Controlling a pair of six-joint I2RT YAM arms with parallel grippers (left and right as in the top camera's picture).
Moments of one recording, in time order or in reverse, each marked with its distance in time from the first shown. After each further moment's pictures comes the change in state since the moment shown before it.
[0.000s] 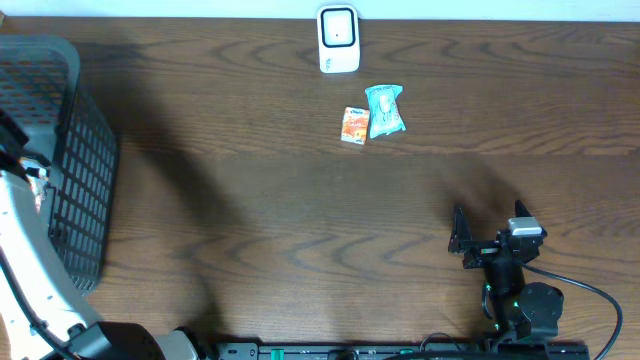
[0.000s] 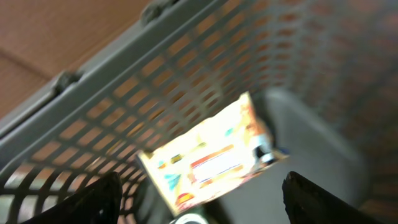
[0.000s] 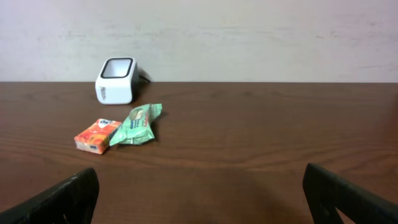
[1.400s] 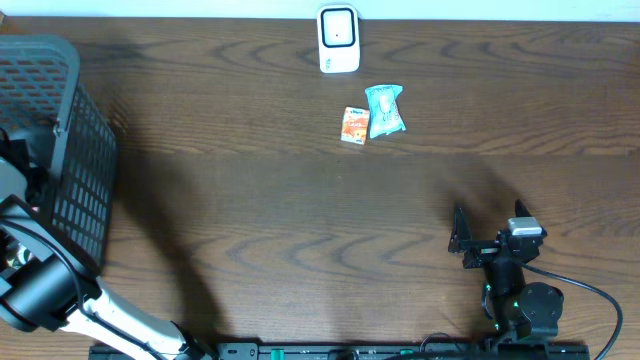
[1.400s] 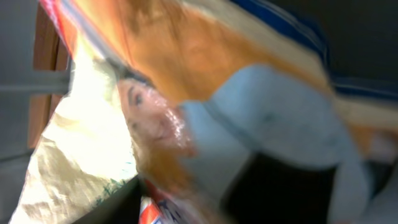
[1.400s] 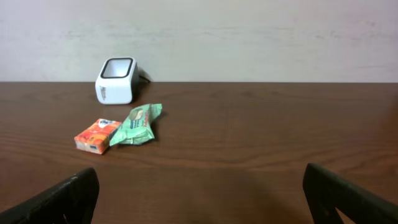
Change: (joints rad) left arm 0.157 0.525 -0.120 0.257 0.169 0.515; right arm 0.000 0.000 0.000 0.000 0.000 0.000
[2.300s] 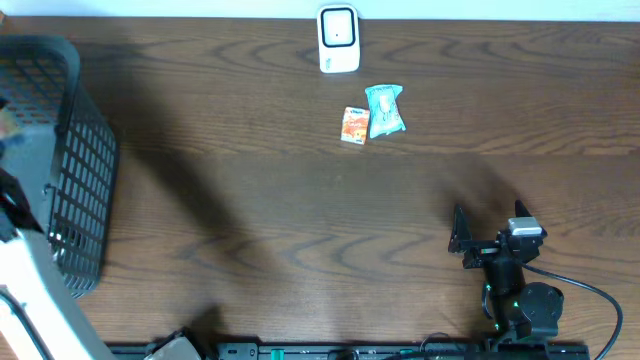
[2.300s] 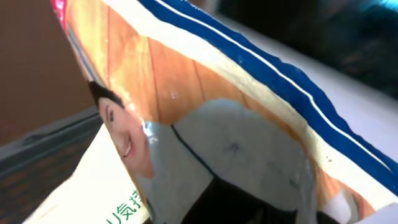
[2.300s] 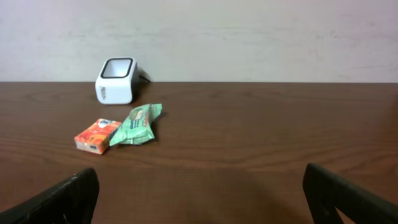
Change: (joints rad) left arm -0.159 -0.768 0.036 0.164 0.346 -0.788; right arm 0.000 0.000 0.000 0.000 0.000 0.000
